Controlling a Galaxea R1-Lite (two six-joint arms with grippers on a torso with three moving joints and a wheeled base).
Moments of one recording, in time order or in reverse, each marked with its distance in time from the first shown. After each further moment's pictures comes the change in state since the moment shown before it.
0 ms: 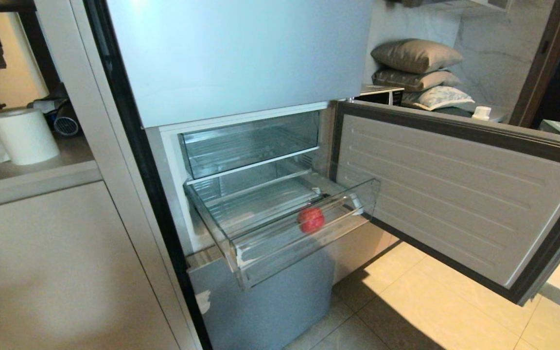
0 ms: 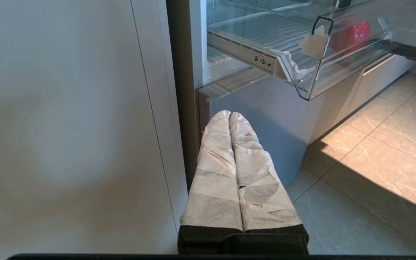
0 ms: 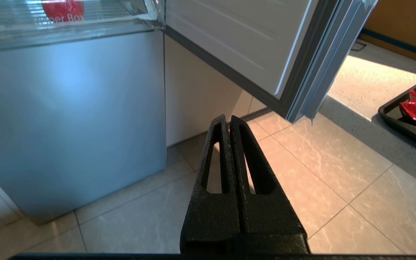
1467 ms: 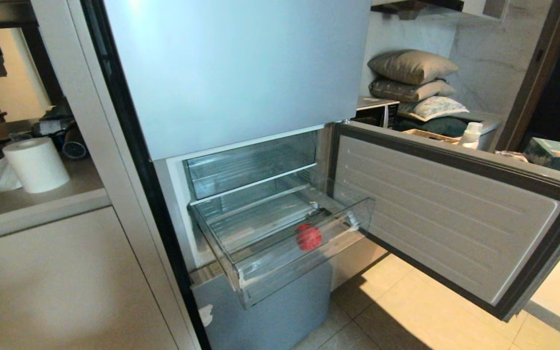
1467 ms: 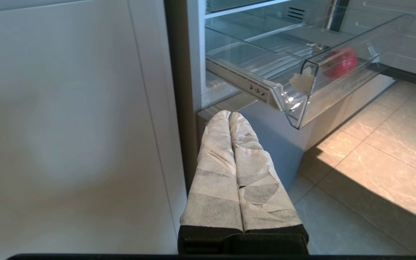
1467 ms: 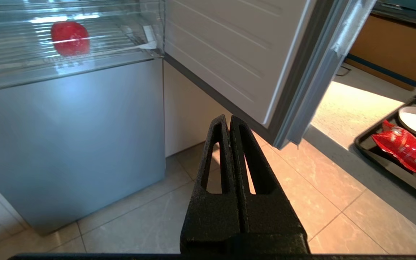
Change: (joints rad) left arm 0.000 0.000 0.000 0.000 0.000 0.000; right arm 0.000 0.001 0.008 -0.016 0.000 0.002
